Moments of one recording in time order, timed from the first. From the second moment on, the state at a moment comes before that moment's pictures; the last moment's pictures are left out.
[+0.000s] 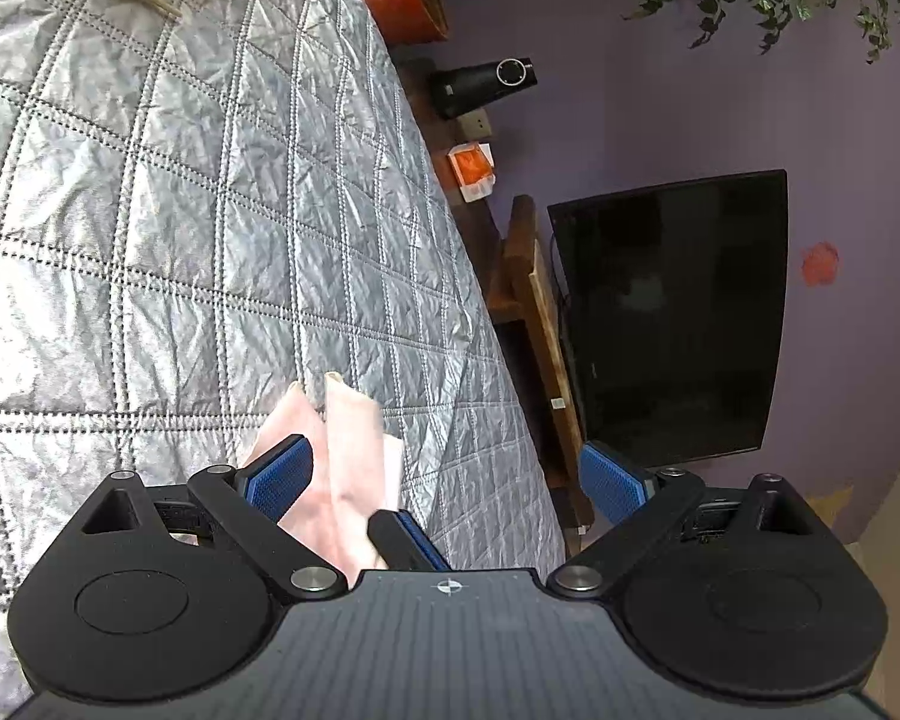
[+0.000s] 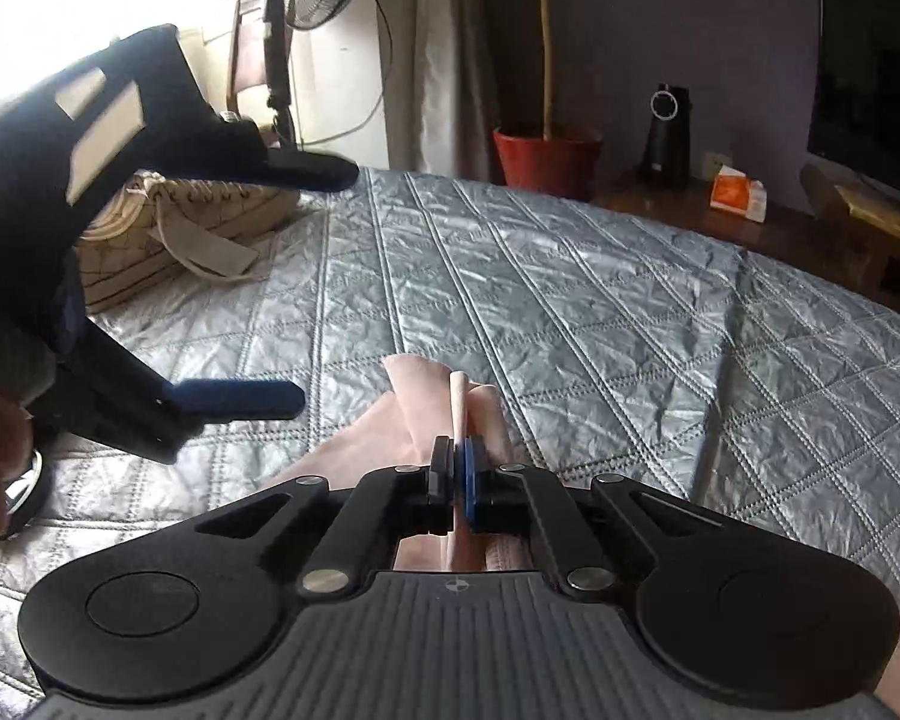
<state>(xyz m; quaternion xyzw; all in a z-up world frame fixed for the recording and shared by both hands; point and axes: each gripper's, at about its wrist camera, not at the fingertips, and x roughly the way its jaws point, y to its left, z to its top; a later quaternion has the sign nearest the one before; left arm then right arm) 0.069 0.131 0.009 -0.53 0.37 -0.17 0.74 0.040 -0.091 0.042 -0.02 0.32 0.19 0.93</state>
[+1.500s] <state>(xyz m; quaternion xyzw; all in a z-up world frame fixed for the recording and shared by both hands) 0.072 0.124 0.004 -0.54 0.38 -0.18 0.73 0.051 -0.099 0.028 0.06 0.37 0.20 0.91</state>
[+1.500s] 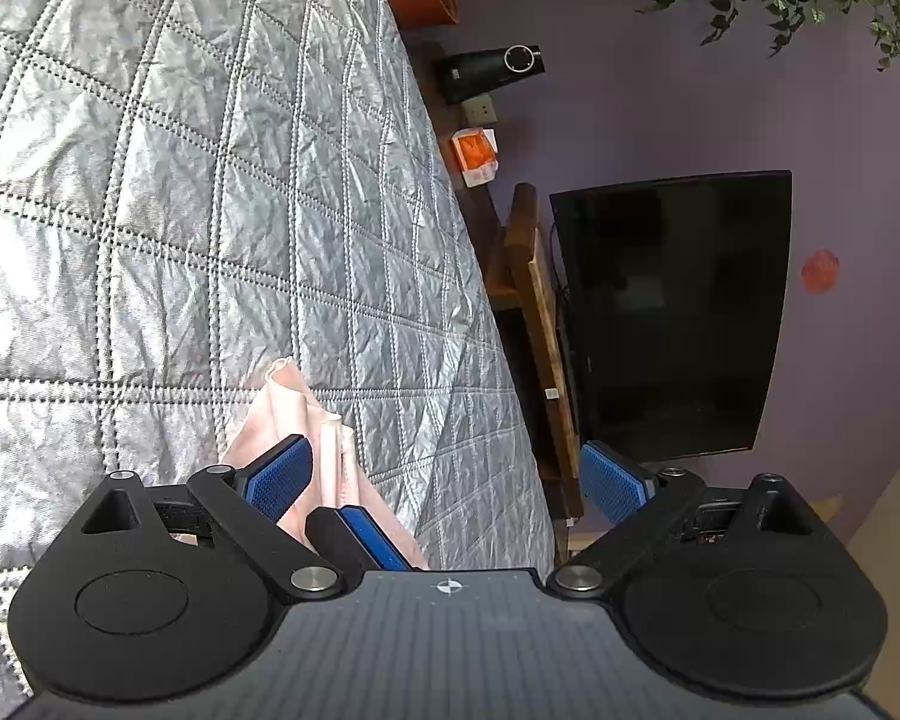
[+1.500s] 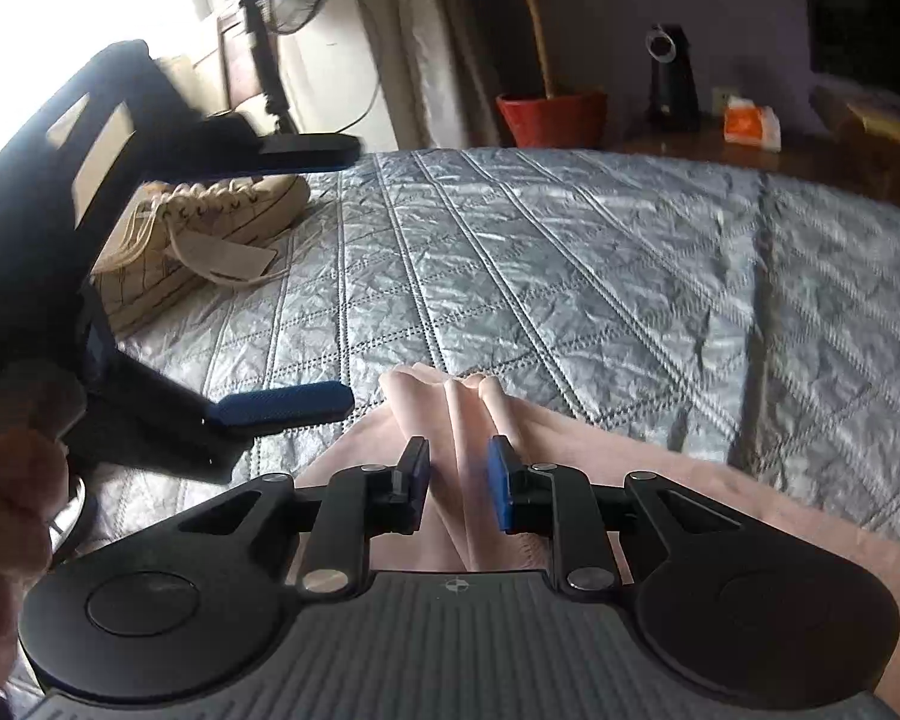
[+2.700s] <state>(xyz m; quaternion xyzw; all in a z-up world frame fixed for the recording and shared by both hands) 0.072 0.146 0.011 -0.53 0.36 -0.13 0.76 0.025 -0.100 0.051 0.10 0.34 0.32 0.88</state>
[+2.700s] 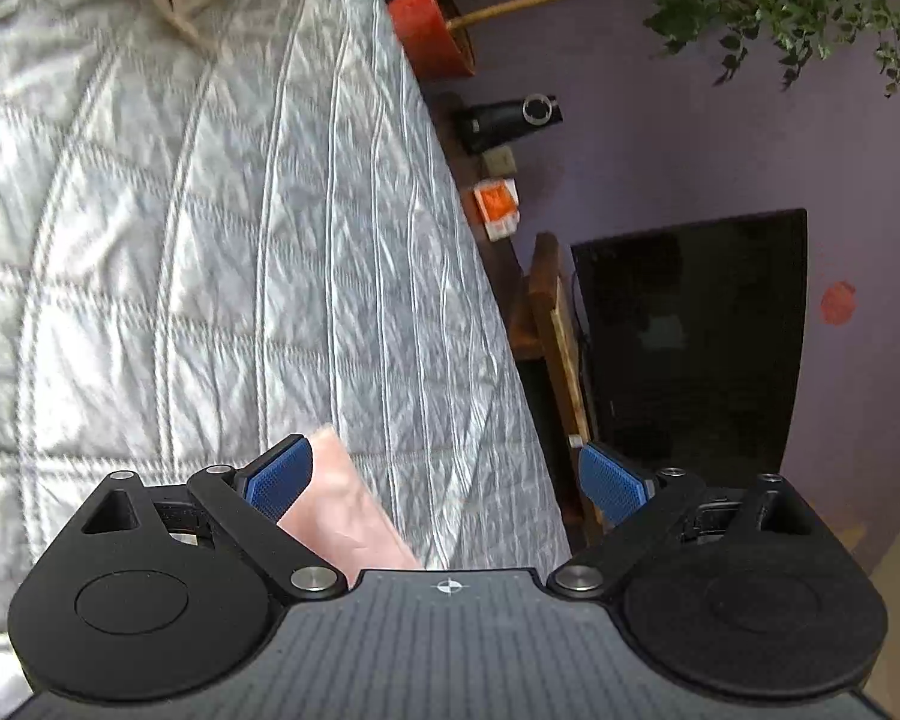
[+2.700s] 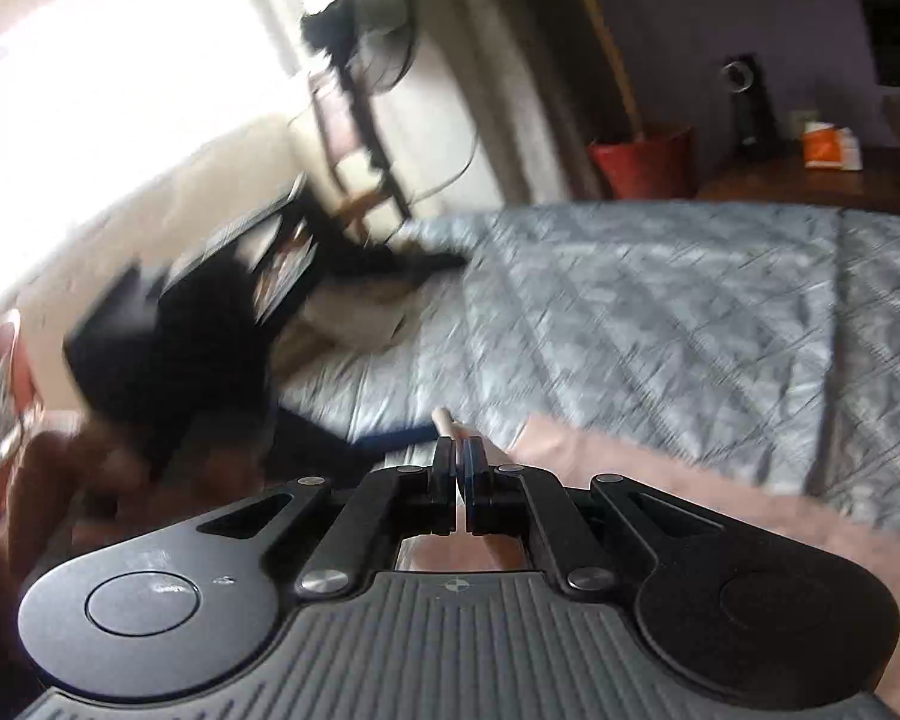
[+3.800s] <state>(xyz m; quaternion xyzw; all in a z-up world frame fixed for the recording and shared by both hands) 0.071 0.133 0.031 -0.45 0.37 -0.10 0.81 0.023 -0.144 0.049 0.03 0.32 0.13 0.94</state>
